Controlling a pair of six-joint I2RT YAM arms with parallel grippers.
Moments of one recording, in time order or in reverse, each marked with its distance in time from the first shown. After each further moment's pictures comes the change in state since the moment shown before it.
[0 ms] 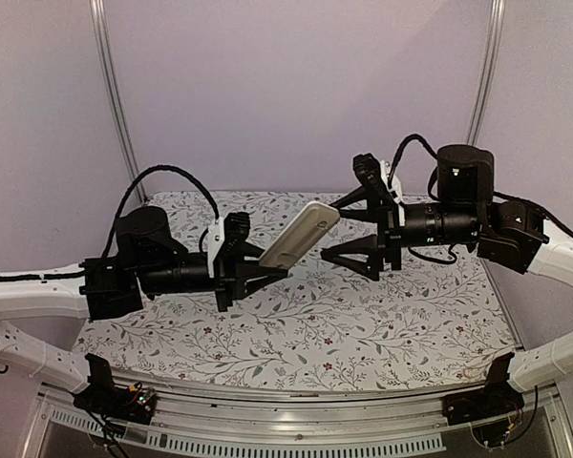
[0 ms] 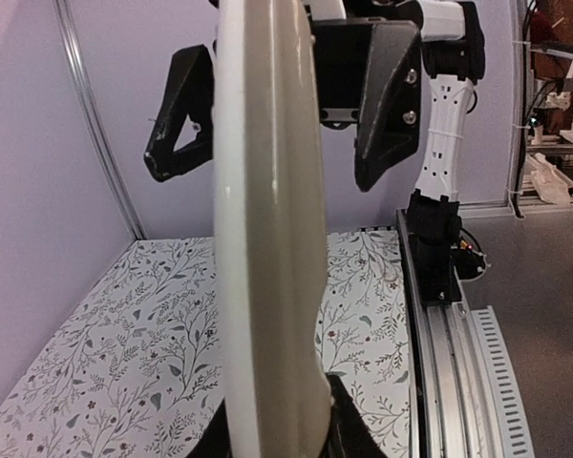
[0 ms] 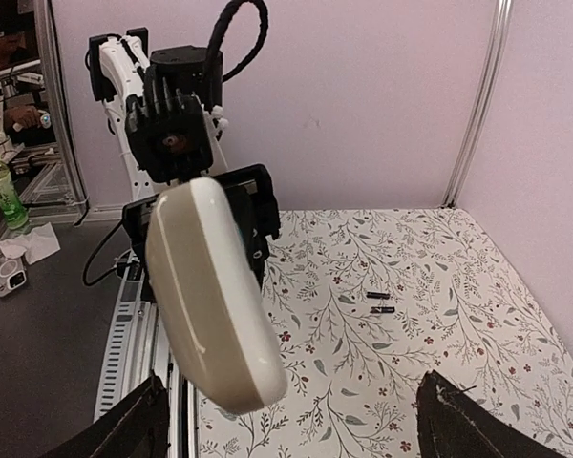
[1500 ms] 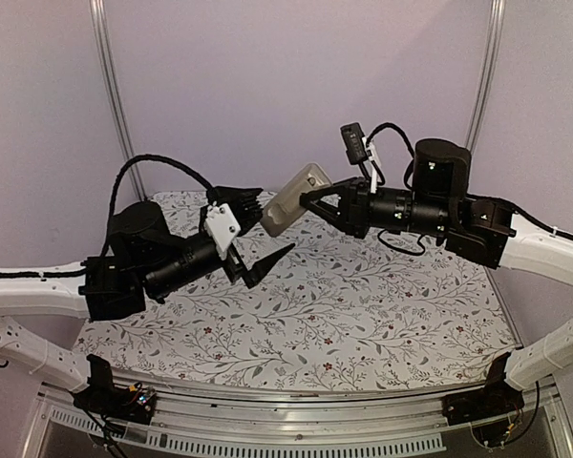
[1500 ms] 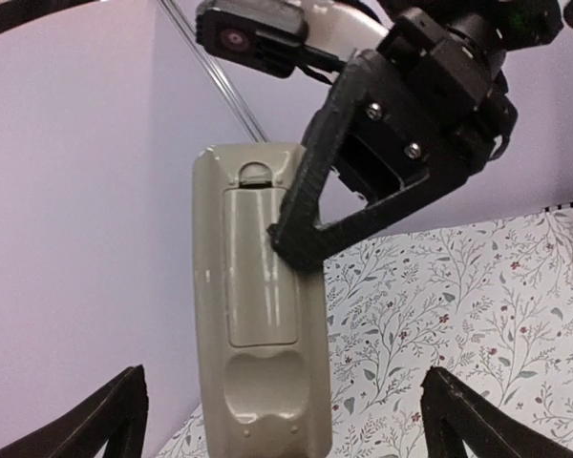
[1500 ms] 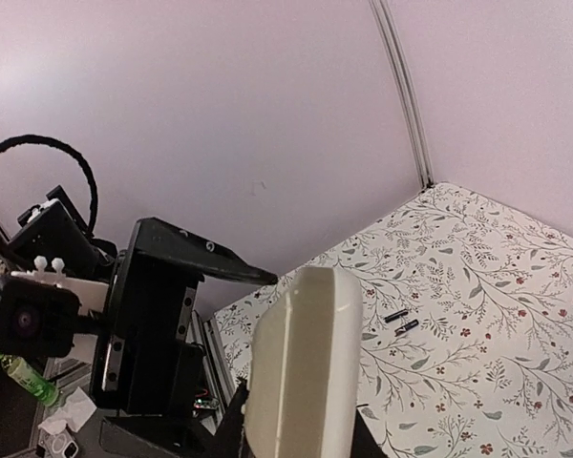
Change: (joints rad) left arm -0.082 0.019 0.060 0.092 -0.497 0.313; right arm 0.000 0.144 0.032 0.233 0.160 0.490
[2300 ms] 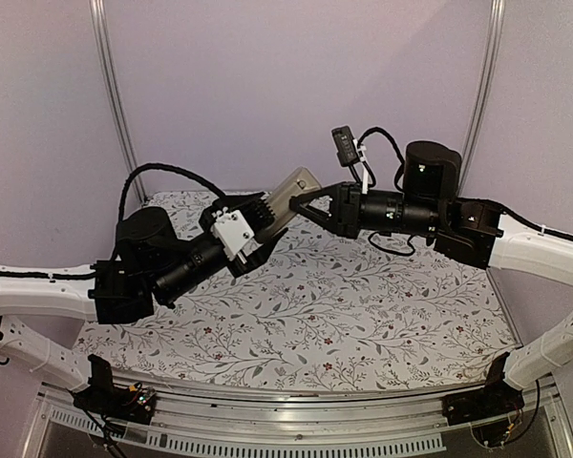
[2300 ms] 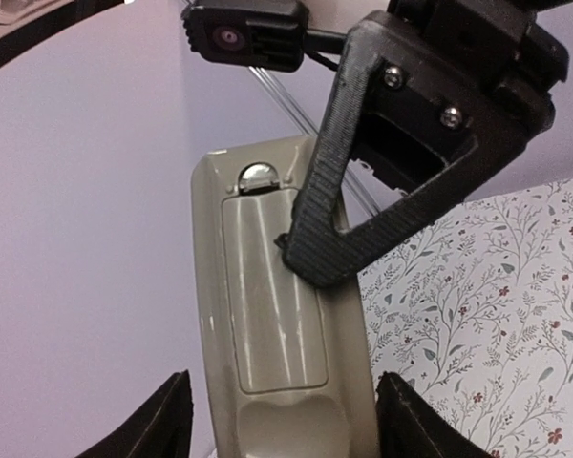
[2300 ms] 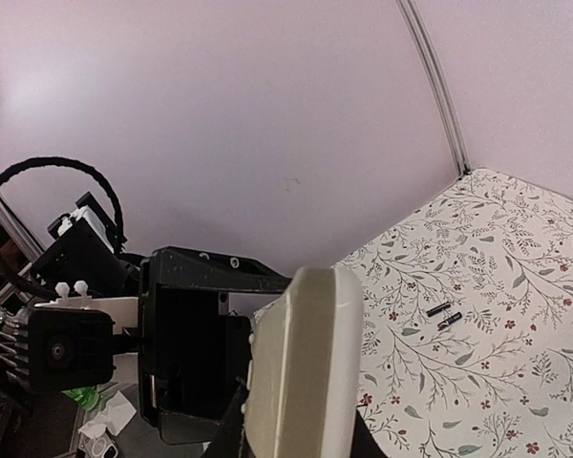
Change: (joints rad) left arm -0.030 0.058 -0.007 0.084 -0.160 0.190; right arm 0.000 0.050 -0.003 0.085 -0.084 0.129
